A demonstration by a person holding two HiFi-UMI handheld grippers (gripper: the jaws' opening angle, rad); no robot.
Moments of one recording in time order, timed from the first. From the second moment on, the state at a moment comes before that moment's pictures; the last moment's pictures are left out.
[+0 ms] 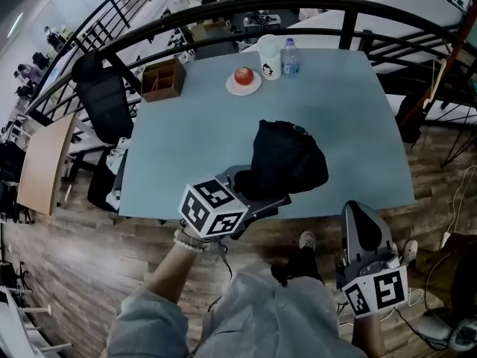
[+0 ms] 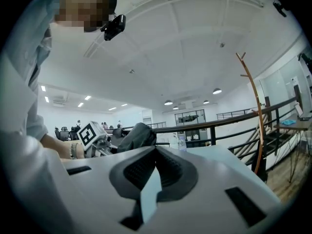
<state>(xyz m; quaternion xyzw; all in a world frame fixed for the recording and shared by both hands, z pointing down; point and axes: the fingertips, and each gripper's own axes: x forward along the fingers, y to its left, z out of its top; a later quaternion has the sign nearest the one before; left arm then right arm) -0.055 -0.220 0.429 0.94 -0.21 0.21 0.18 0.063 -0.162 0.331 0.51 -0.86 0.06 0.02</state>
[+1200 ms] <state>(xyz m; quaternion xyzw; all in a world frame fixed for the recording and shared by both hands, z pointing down) -0.014 -0.237 0.601 0.86 -0.10 0.48 0.12 0.109 -0.192 0.366 0.53 -0.84 0.12 0.04</state>
